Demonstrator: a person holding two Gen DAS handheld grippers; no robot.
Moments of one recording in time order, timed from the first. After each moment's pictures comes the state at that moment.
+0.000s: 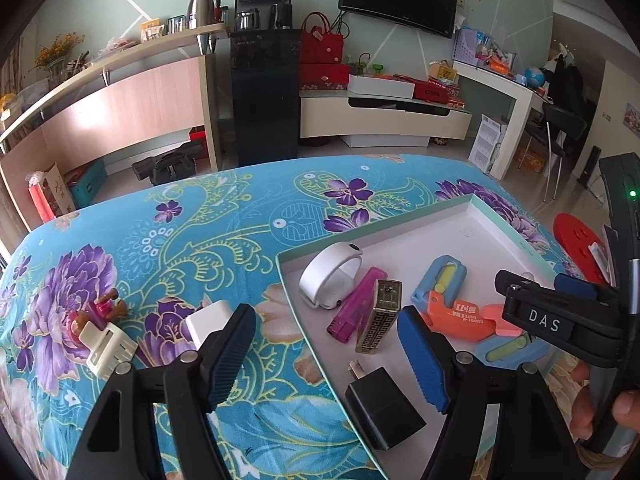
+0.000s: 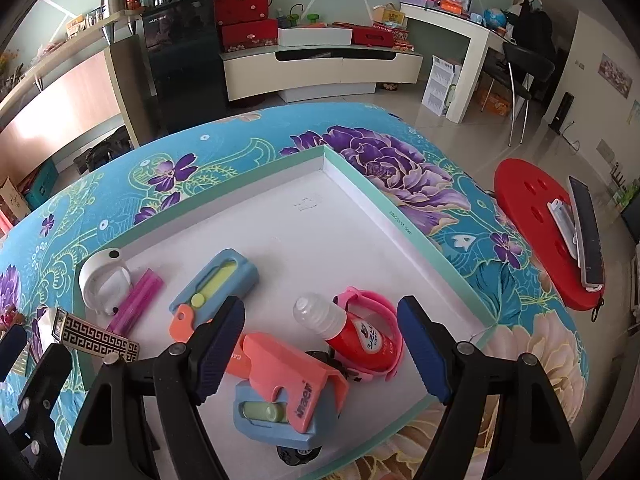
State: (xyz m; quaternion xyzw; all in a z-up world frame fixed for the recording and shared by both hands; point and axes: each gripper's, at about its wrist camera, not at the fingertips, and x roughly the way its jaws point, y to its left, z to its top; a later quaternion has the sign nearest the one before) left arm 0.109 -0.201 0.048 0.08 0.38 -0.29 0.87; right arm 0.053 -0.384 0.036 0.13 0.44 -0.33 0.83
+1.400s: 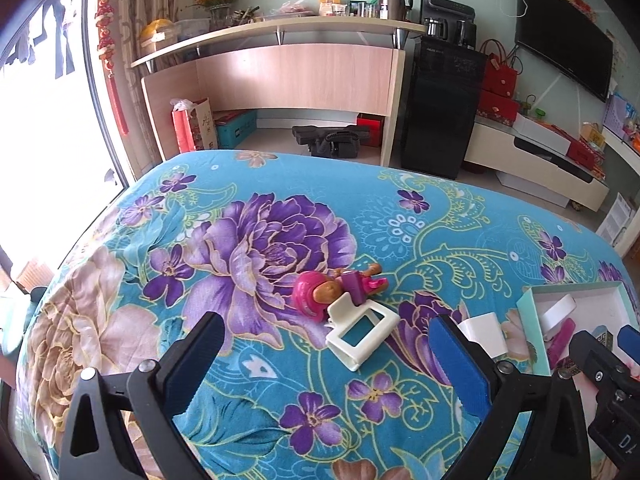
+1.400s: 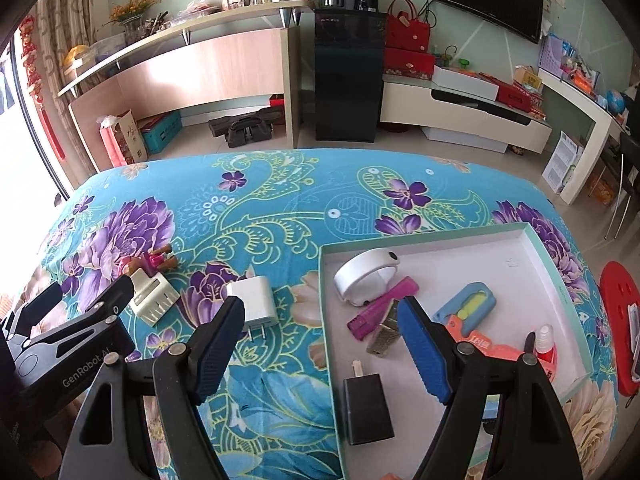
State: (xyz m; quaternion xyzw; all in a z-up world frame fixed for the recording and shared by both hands) left arm 0.162 -0.032 0.042 -0.01 0.40 -0.03 0.92; right arm 0.118 -0.215 0.064 0.05 0.43 -0.11 0.89
